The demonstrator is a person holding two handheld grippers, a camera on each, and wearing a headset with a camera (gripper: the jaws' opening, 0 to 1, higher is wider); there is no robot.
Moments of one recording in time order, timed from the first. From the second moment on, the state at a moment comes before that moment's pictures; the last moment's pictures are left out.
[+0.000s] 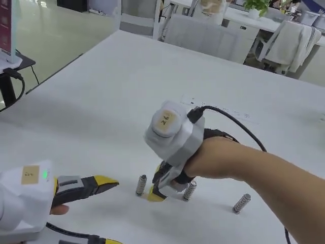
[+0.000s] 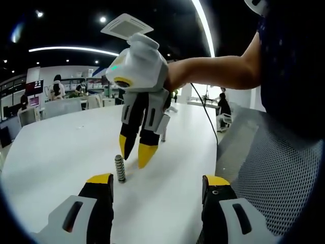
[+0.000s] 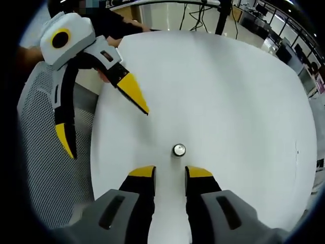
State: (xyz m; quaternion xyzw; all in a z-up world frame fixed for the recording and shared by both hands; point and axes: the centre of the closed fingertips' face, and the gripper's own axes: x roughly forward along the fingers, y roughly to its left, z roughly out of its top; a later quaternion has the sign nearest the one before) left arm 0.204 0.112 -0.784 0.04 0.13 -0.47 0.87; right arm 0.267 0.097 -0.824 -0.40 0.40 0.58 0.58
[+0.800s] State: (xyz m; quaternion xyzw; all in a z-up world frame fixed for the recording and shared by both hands) left arm 0.204 0.106 -0.784 0.04 0.14 -0.47 0.87; right arm 0.240 0.070 -0.792 -0.29 0.33 0.59 0.68
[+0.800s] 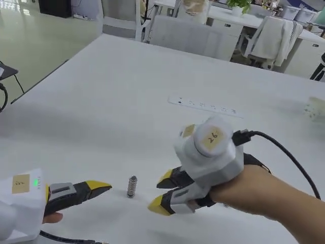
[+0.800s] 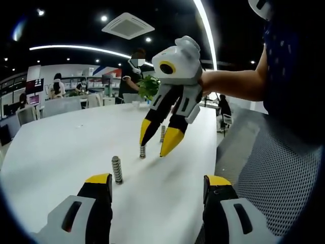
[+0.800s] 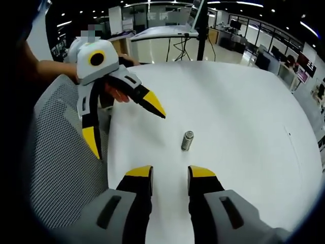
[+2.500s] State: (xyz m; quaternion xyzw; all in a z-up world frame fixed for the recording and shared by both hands) left arm 0.199 0.094 -0.779 0.04 0.15 -0.48 0.87; right arm 0.232 -0.083 -0.765 -0.16 0.27 0.48 0.82
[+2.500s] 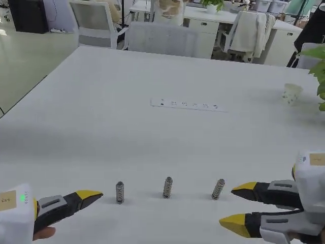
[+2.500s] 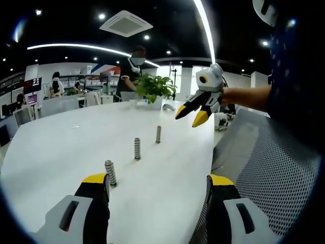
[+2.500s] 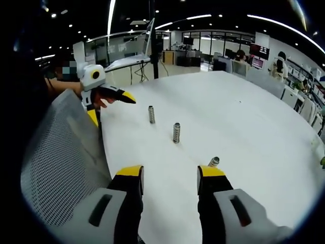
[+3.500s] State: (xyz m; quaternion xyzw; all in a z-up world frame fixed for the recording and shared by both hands) left arm 0.204 0.096 -0.779 0.04 0.15 -0.47 0.87; right arm 0.237 -0.099 -0.771 -0.11 0.25 0.46 0.85
